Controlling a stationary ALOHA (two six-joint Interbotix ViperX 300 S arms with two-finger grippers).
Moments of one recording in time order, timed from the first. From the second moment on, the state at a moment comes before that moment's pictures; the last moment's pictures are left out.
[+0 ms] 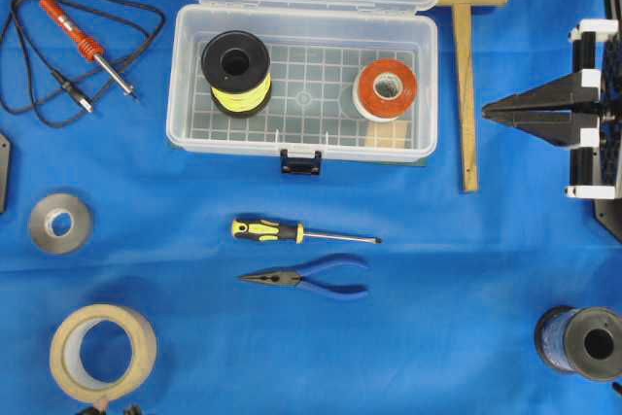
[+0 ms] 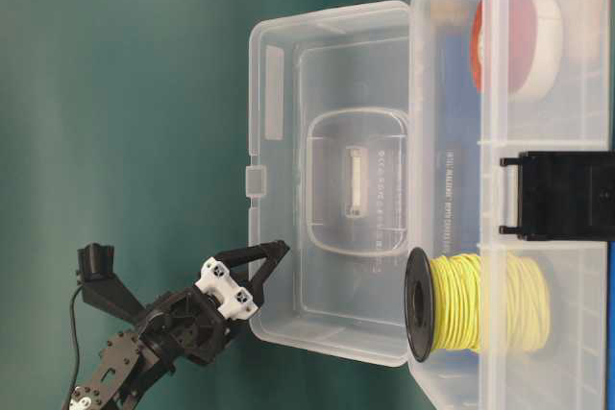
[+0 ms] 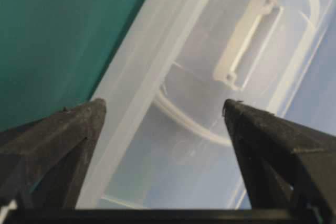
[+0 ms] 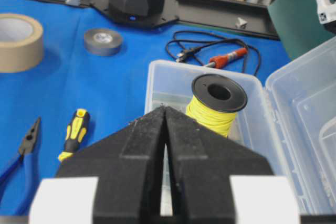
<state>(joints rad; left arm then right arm) 0.69 0.04 0.24 -0.03 0.46 0.34 -0.06 -0.91 1.15 0.00 -0.15 0.00</state>
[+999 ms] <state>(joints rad) 0.34 -0.25 0.37 -0.04 0.73 0.33 -0.06 -0.91 1.15 -0.01 -0.15 -0.01</state>
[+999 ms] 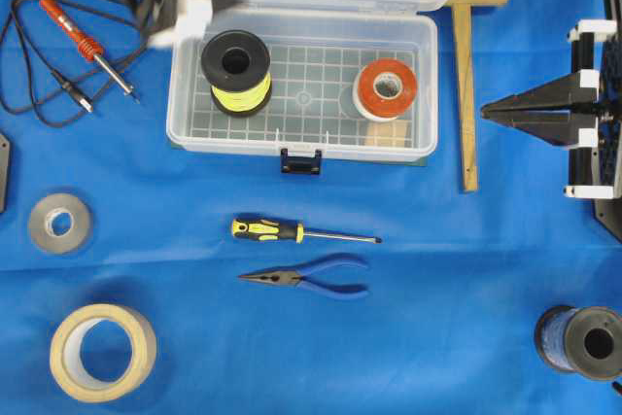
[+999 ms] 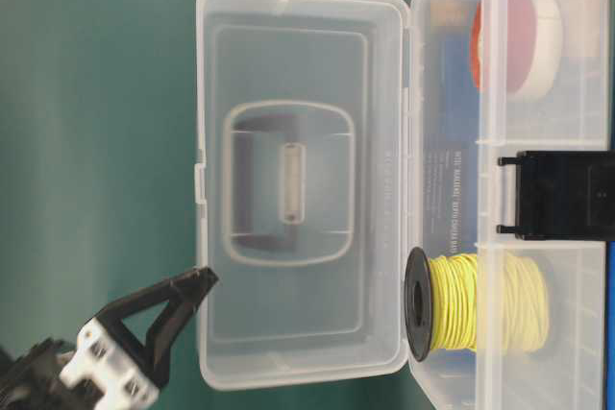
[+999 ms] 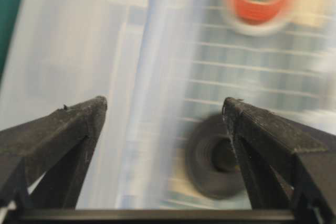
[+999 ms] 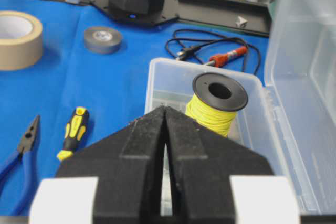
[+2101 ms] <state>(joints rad) 0.02 -0.96 0.80 -0.08 0.45 0.11 -0.07 -0.91 1.15 -0.01 -0.15 -0.01</state>
